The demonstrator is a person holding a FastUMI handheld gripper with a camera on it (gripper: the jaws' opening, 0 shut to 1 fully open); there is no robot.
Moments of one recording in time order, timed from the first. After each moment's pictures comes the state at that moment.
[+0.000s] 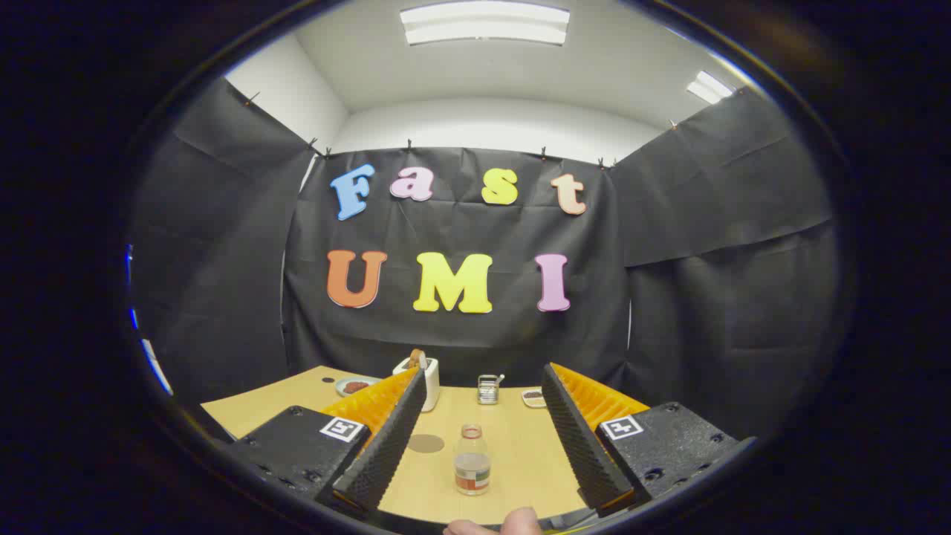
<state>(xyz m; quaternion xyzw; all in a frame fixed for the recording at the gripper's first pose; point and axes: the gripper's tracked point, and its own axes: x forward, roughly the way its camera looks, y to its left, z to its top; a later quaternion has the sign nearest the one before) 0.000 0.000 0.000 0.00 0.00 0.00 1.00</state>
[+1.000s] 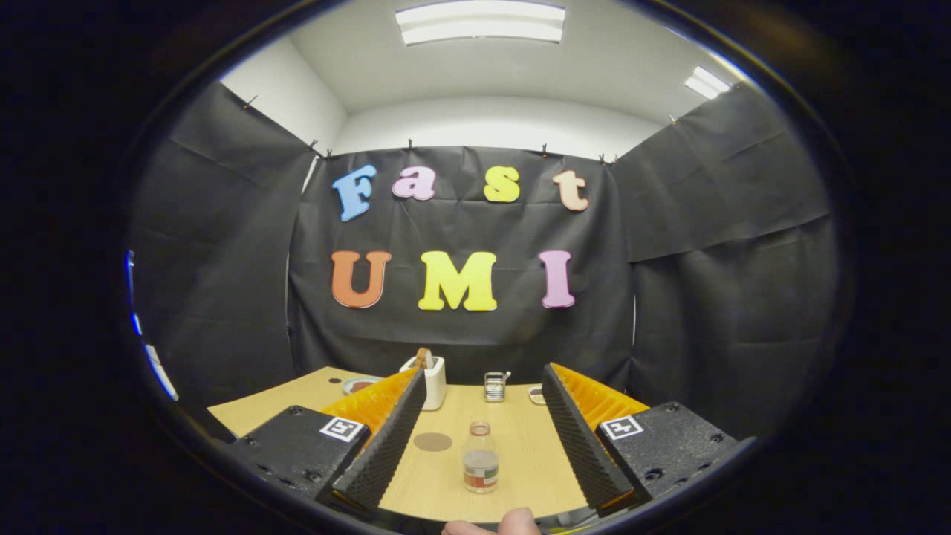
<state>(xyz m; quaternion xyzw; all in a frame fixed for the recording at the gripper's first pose) -0.006 0.009 -0.002 0.01 0.00 0.01 1.00</state>
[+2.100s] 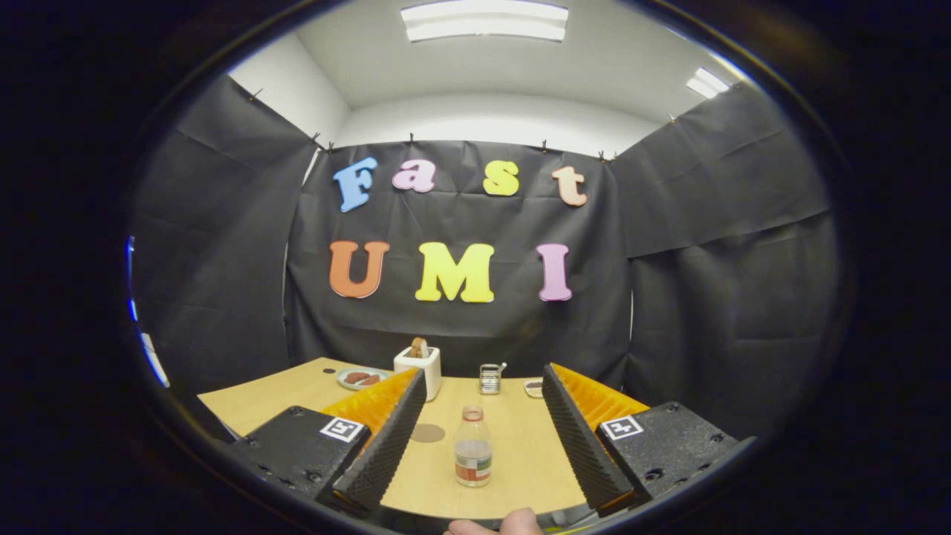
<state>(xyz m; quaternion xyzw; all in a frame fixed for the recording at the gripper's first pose) -0.006 0.001 -0.045 0.00 0.01 0.00 1.00</state>
